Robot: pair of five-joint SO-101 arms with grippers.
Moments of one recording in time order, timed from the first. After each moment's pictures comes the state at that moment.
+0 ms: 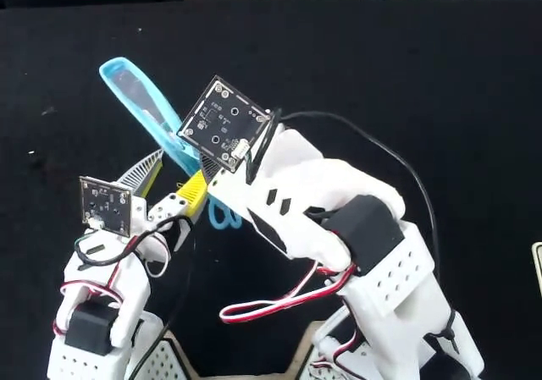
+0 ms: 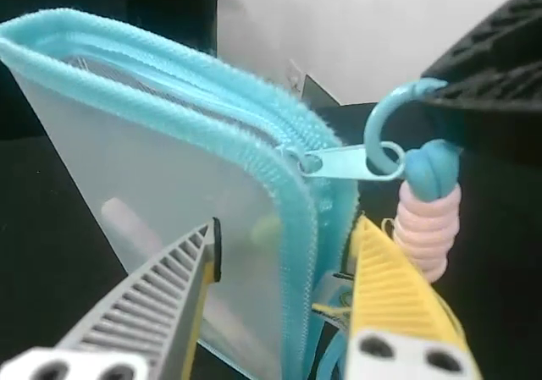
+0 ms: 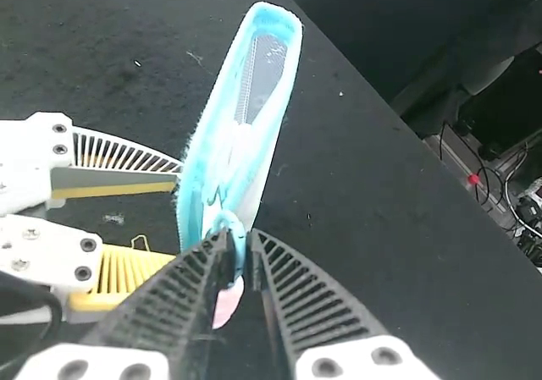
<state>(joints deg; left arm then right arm) 9.1 -104.0 77.7 41.6 1.2 -39.8 -38.1 8.8 72.0 20.3</state>
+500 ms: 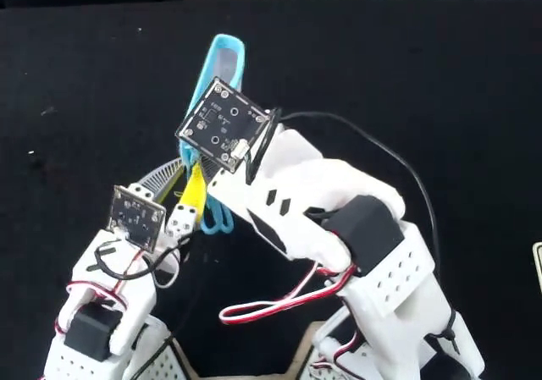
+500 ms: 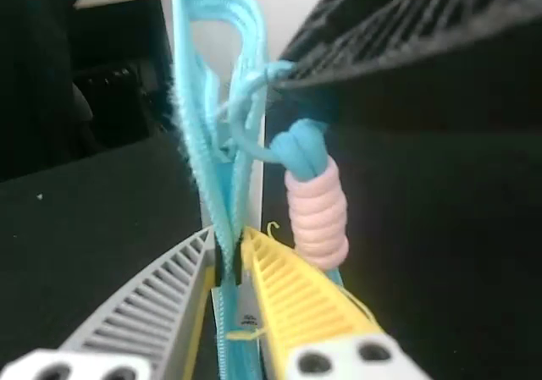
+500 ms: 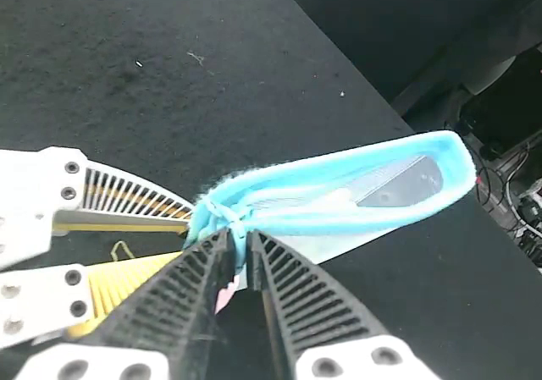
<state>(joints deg) 16.4 -103.8 75.9 44.2 -6.5 -39.8 -38.1 8.8 72.0 20.3</state>
